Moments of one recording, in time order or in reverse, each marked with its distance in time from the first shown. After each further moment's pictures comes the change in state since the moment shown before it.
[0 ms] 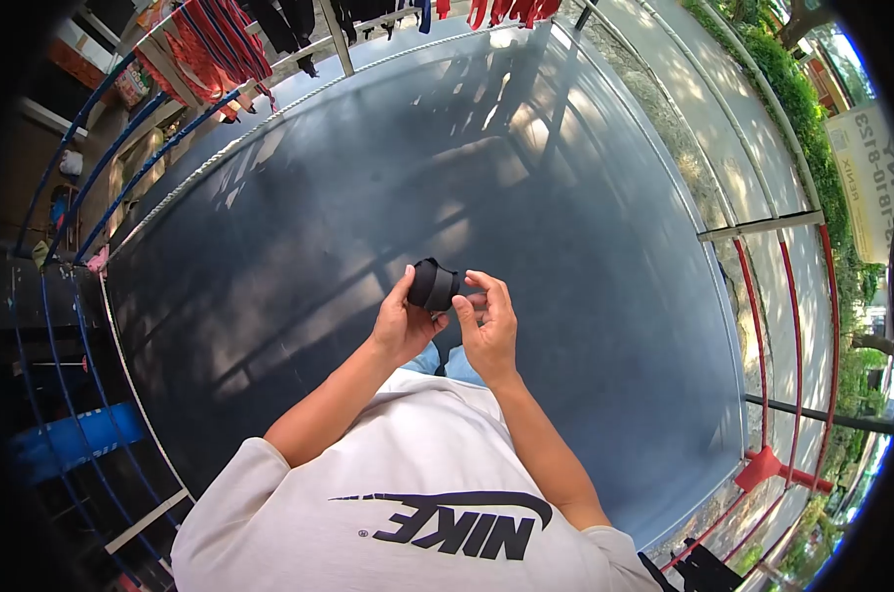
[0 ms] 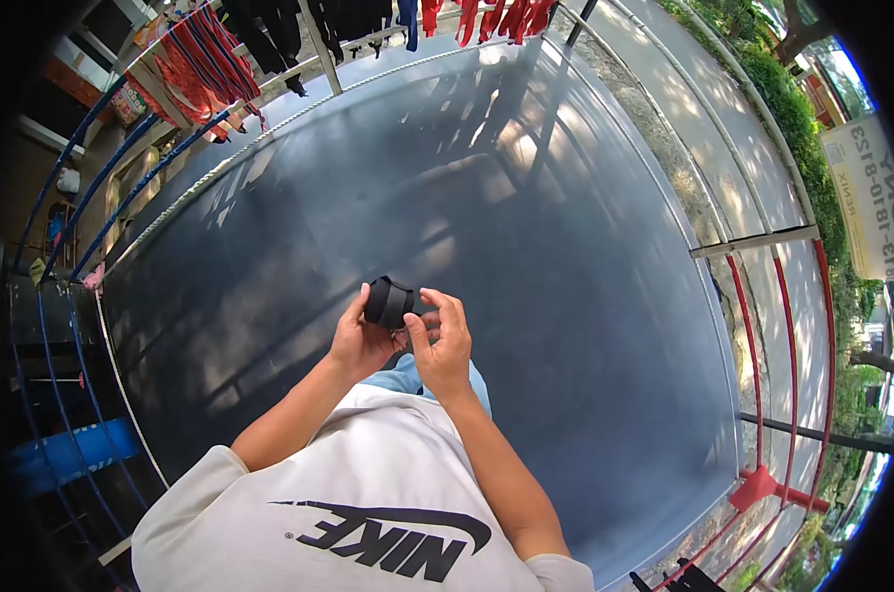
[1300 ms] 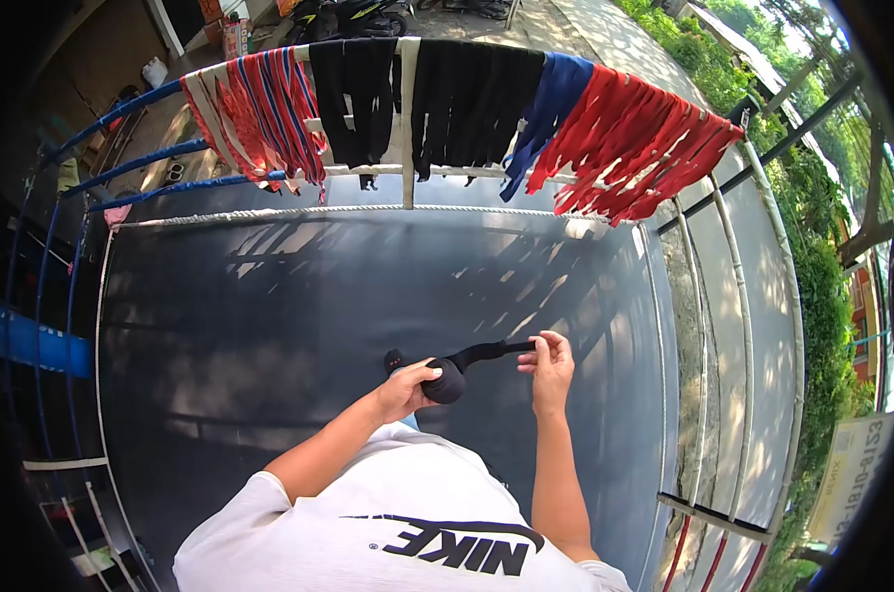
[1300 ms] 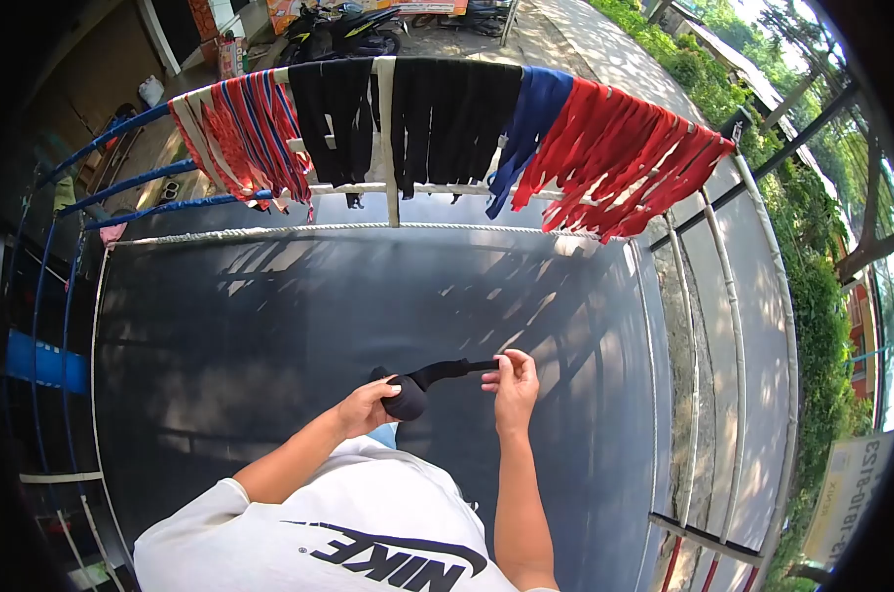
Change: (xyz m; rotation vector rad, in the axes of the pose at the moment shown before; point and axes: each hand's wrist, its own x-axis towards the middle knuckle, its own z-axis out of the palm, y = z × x) left_hand 0.392 0.383 0.077 0.203 0.027 0.087; right_hand 0.681 0.049 0.100 0.260 -0.177 0.278
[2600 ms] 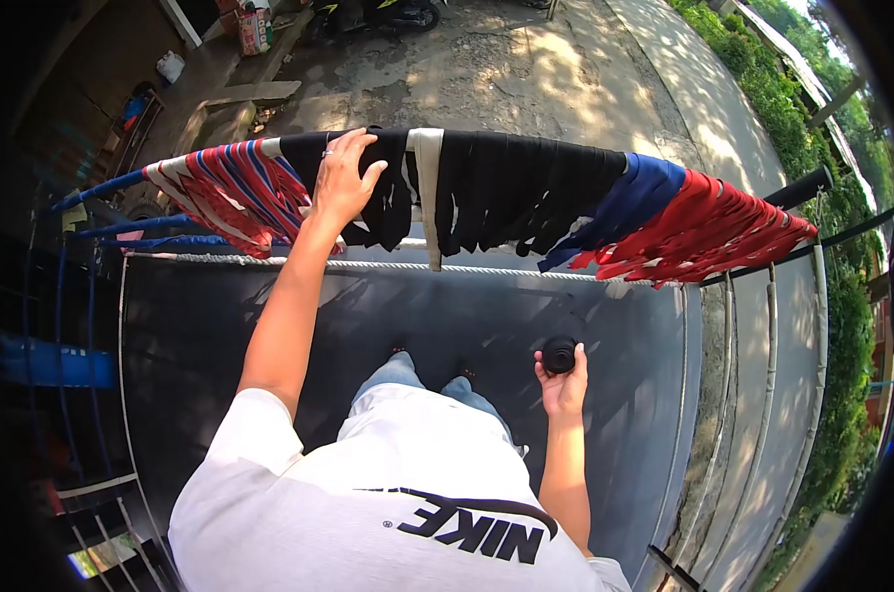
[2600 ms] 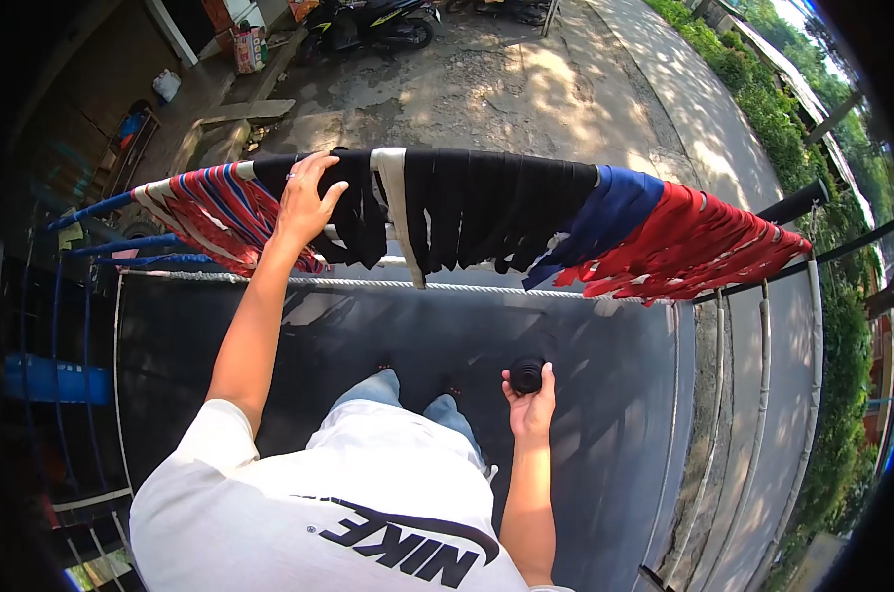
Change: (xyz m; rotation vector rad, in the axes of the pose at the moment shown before) left_hand 0.251 0.626 -0.167 1.760 1.004 1.208; right_hand 0.375 -0.020 0.176 0.487 0.040 0.434
